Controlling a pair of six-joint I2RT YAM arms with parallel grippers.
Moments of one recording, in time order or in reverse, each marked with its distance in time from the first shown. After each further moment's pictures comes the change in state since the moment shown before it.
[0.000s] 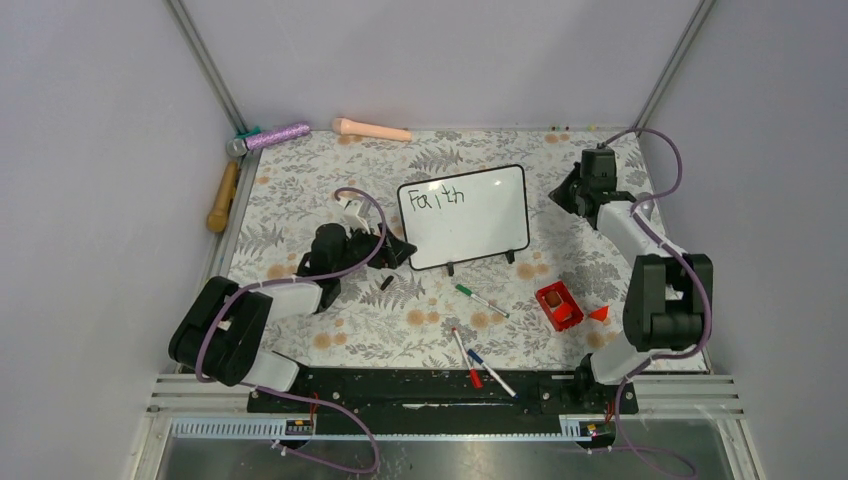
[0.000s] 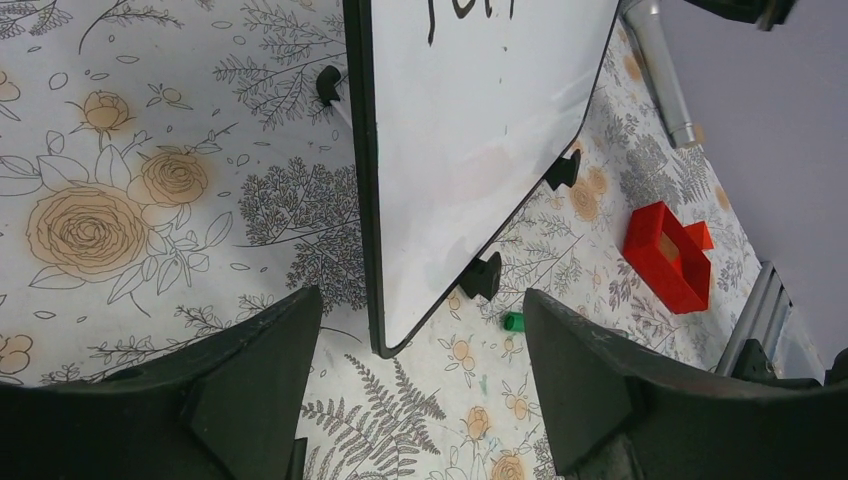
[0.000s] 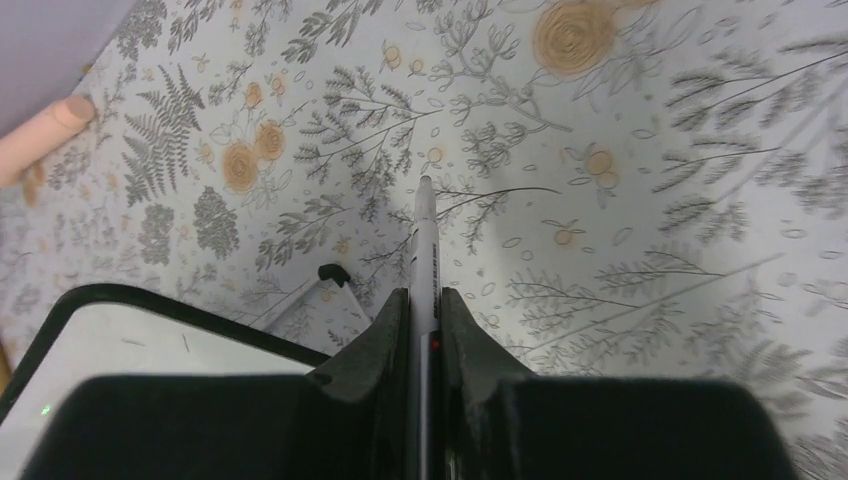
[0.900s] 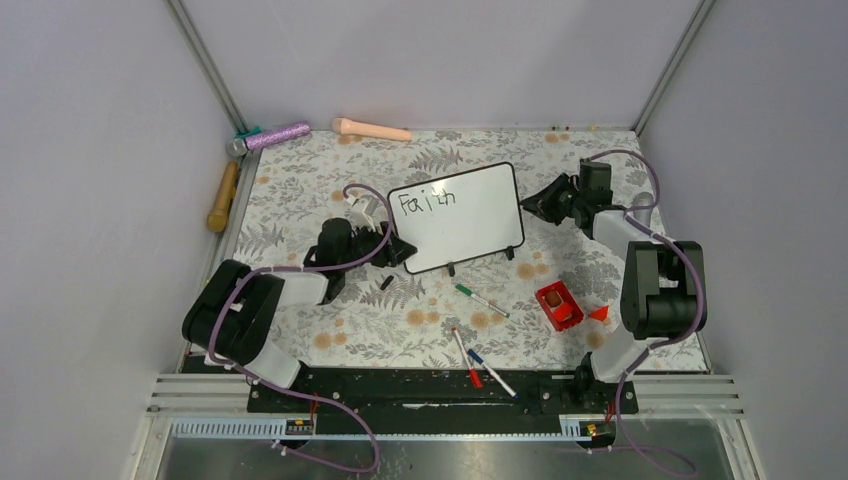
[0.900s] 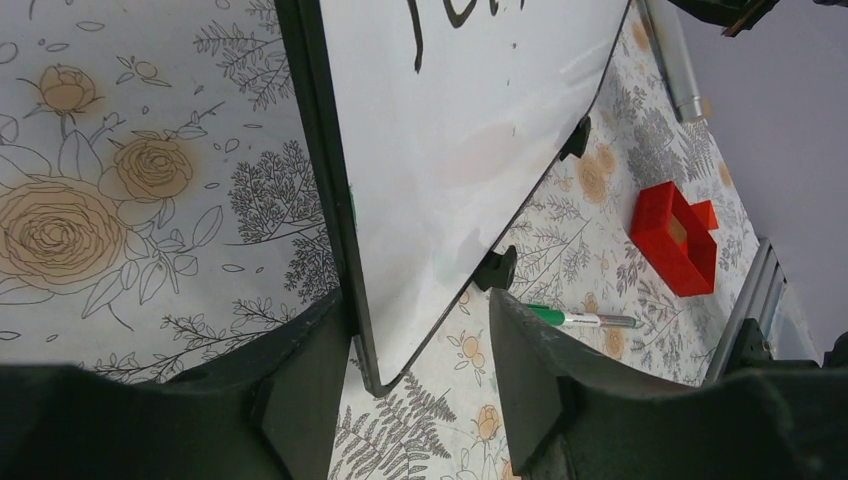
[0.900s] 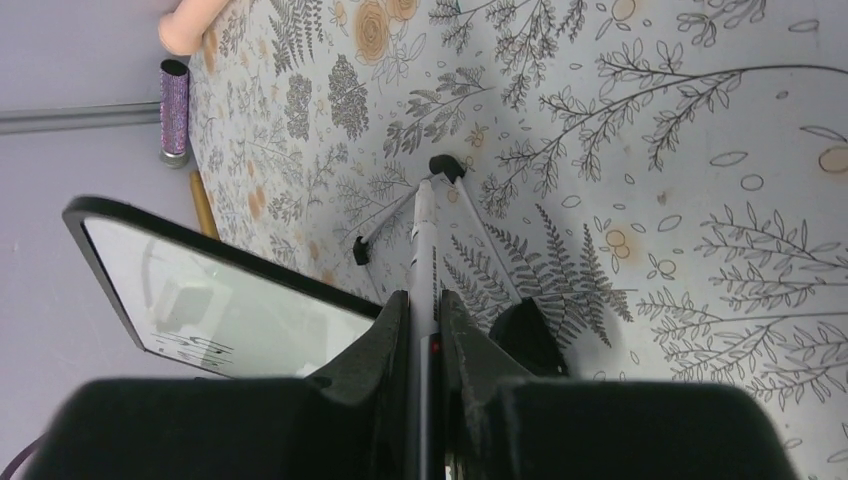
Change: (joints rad) left arm 0.005 0.108 0.058 -0.004 0.064 0.005; right arm -0.035 0.123 -0.096 0.237 -0.484 0.221
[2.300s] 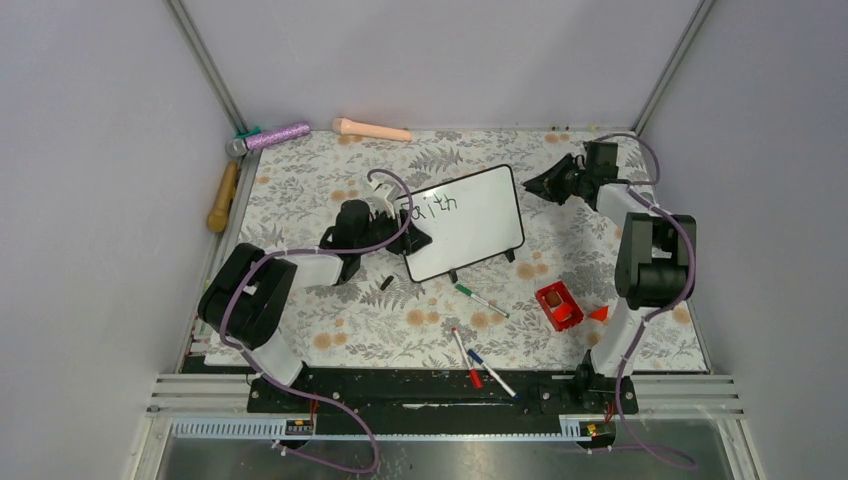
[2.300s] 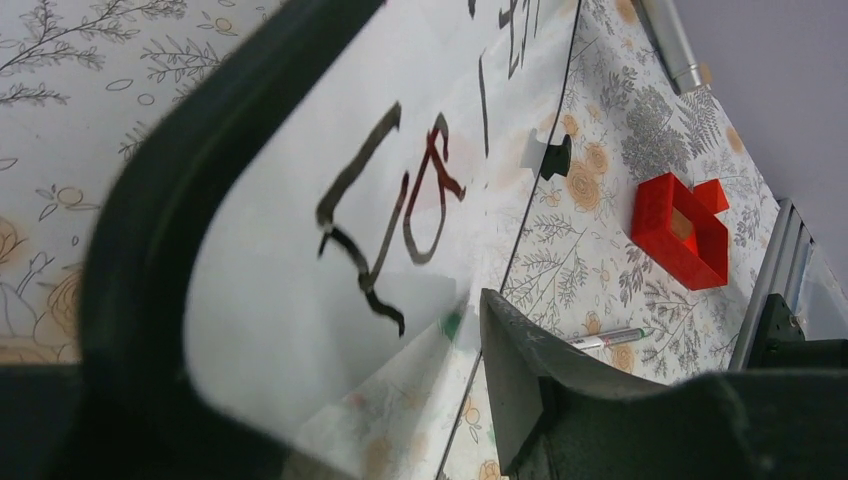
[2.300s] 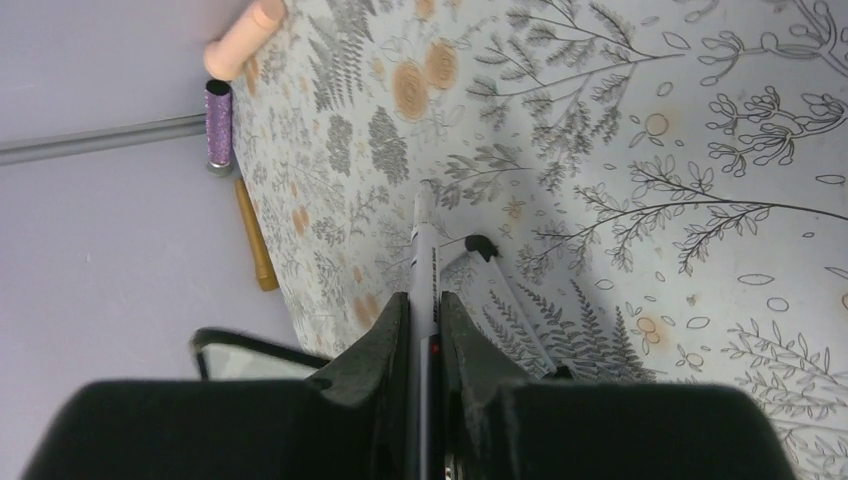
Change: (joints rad) left arm -0.056 0.097 0.180 -0.095 0.033 0.107; right arm -0.064 0.155 0.261 -0.118 -0.103 0.000
